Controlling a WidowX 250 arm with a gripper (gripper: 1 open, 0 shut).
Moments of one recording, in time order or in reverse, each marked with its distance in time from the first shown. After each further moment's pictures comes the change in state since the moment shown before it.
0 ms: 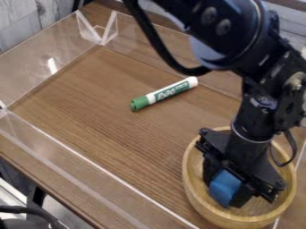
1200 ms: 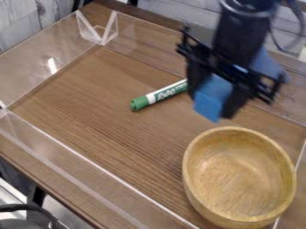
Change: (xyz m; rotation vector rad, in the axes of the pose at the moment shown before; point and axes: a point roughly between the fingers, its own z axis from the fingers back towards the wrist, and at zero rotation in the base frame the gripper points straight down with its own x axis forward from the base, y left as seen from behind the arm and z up) arm -0.007 0.057 0.119 0.054 -0.098 0.118
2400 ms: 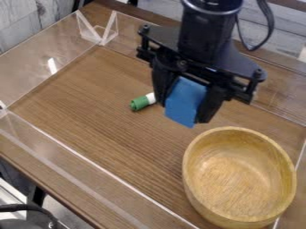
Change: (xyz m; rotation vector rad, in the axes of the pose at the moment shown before) arm -0.029 -0.006 0.008 0.023 -0.024 0.167
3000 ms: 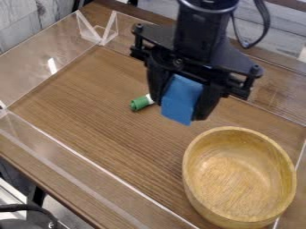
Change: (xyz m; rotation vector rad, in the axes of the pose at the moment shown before) arm -0.001 0.004 0.002 0.015 -0.010 0.056
